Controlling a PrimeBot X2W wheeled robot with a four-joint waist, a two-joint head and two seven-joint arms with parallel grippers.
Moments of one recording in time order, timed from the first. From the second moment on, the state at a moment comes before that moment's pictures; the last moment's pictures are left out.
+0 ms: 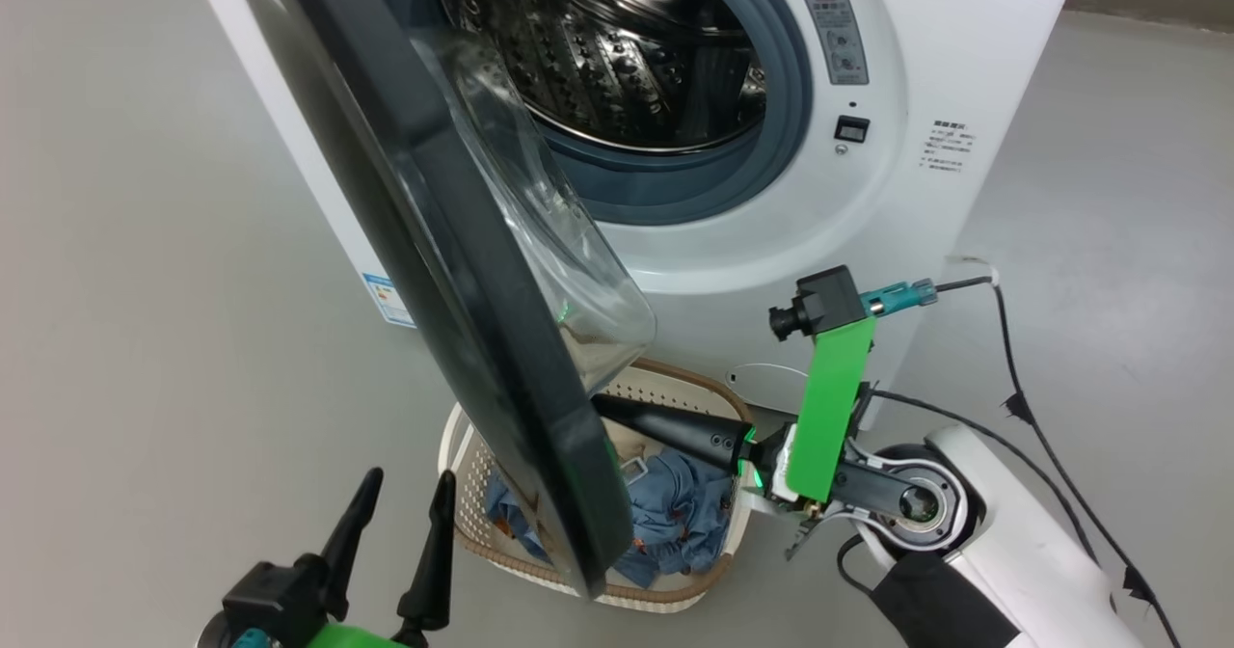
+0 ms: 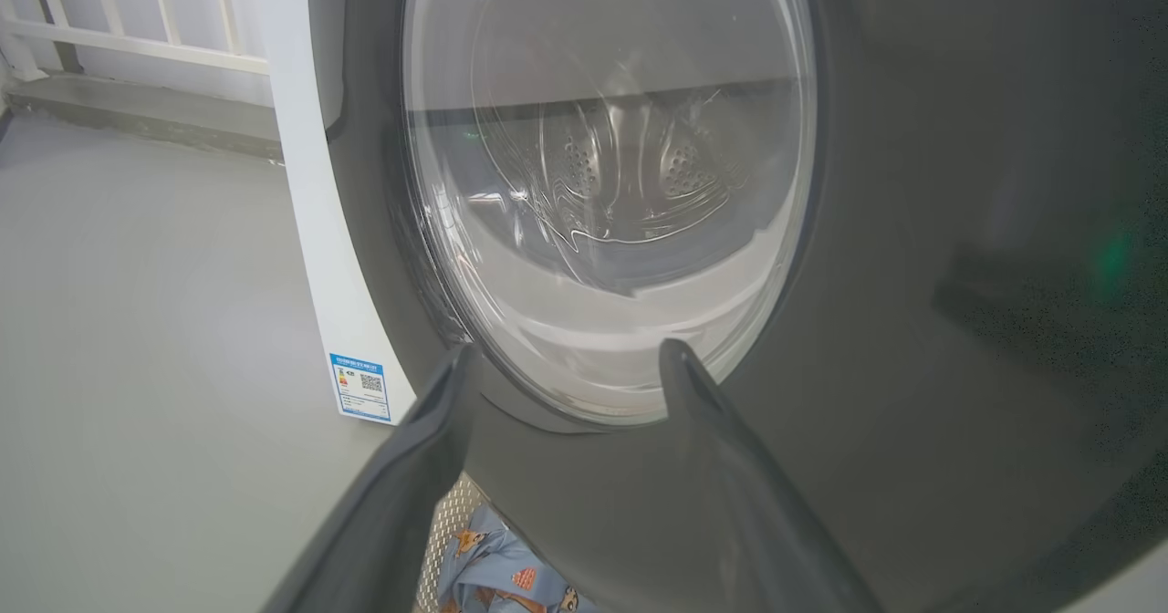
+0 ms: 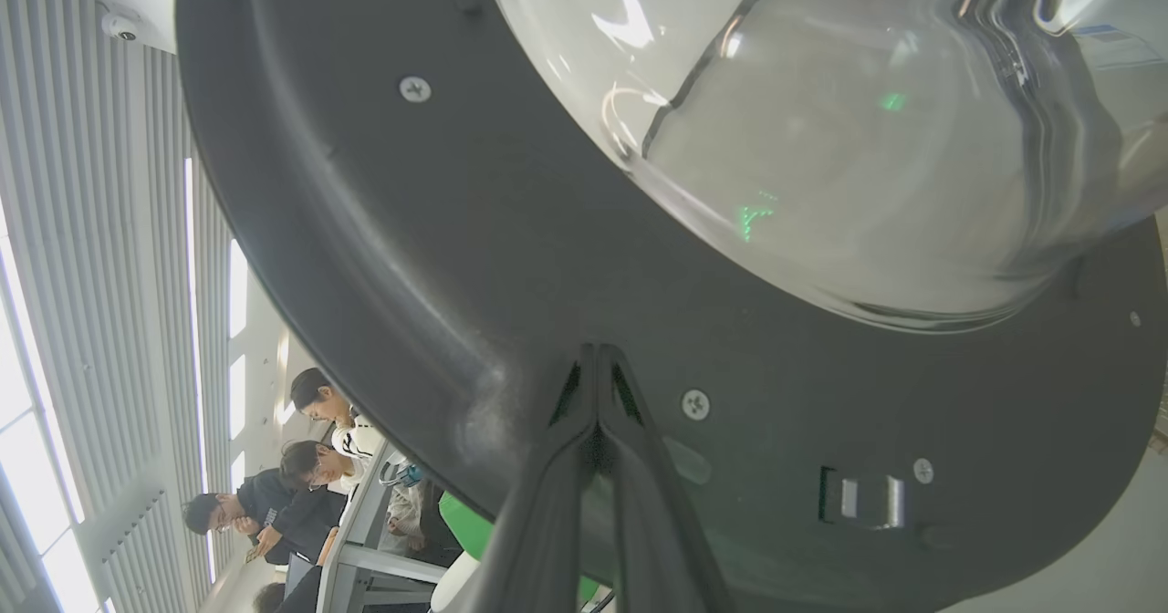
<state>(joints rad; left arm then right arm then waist) -0.03 0.05 -0.22 0.15 -0.34 -0.13 -0.26 -0.52 -0.15 0.51 0.26 1.58 0.13 0.66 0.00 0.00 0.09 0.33</state>
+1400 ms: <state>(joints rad) 0.00 0.12 -0.15 0.17 -0.38 -0.13 -0.26 -0.33 -0.38 0.65 0.39 1.35 0.13 0.07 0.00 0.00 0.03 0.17</state>
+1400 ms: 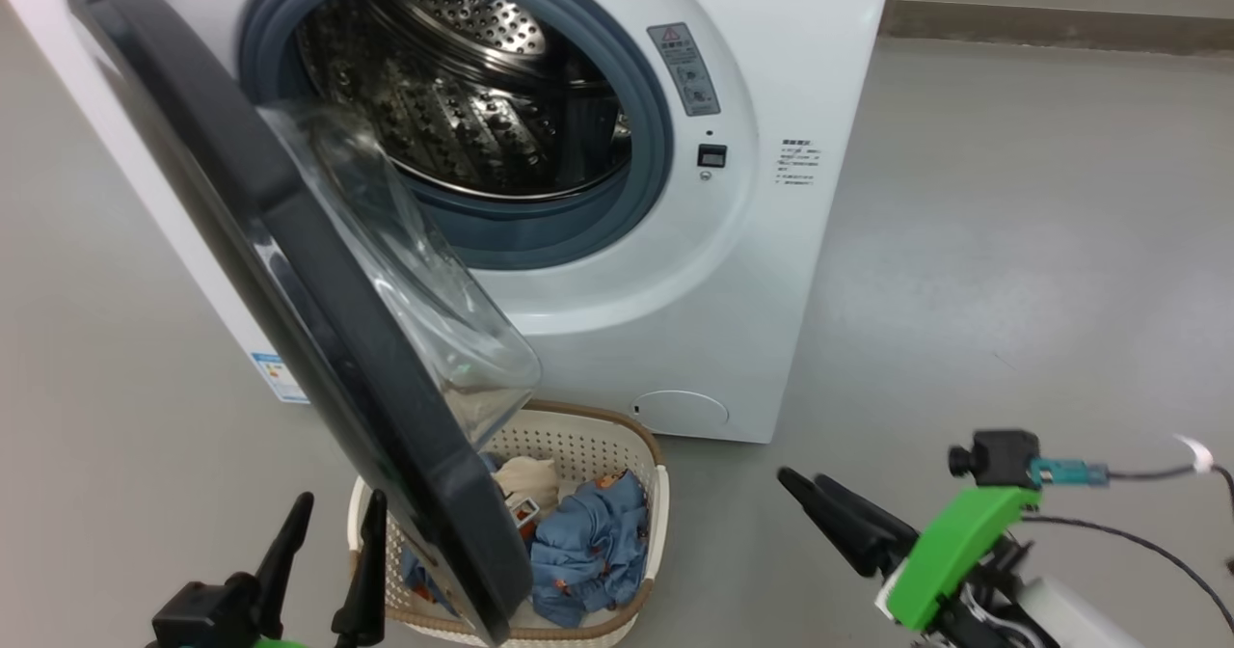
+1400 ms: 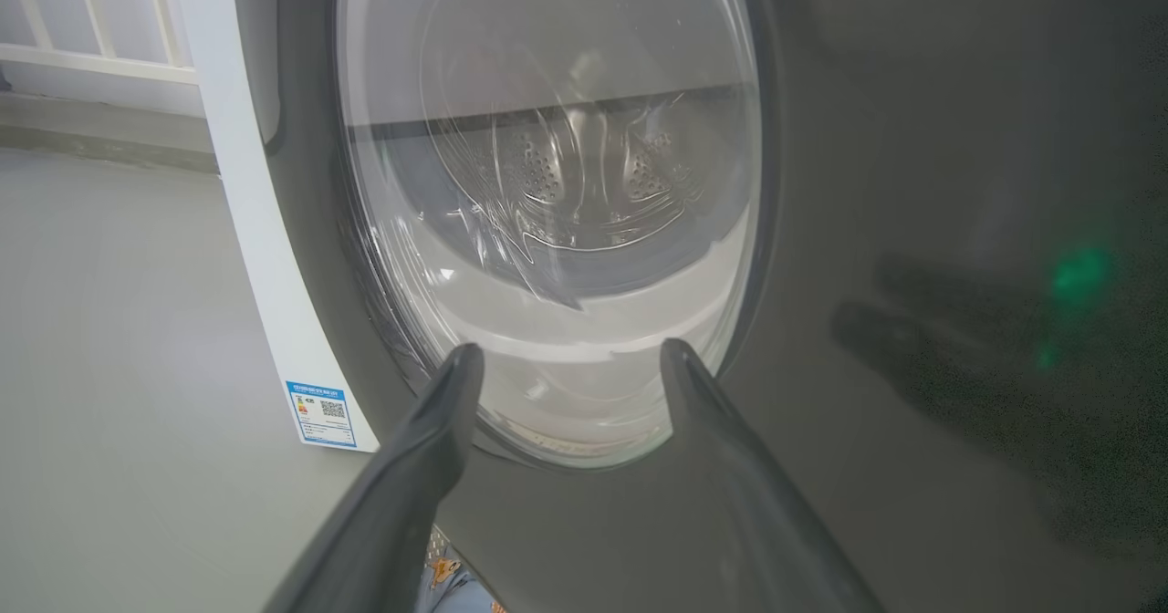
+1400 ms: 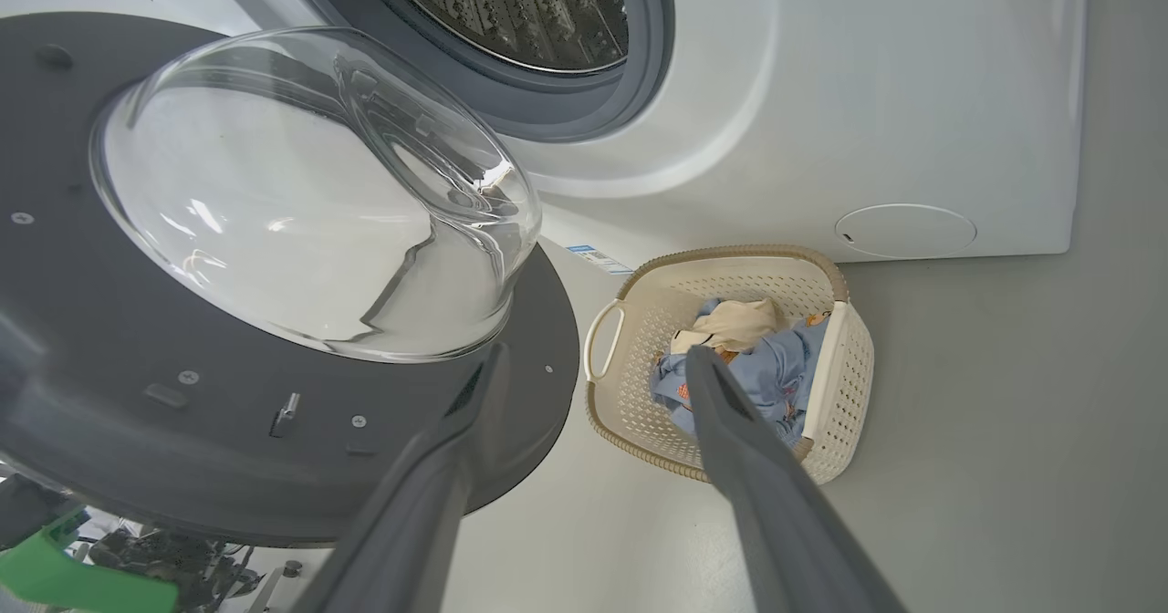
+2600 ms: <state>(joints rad) 0.07 0.11 -0.09 0.16 -0.38 -0.13 -0.26 0.06 -0.23 0.00 0.25 0.39 0.13 -0.25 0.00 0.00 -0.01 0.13</state>
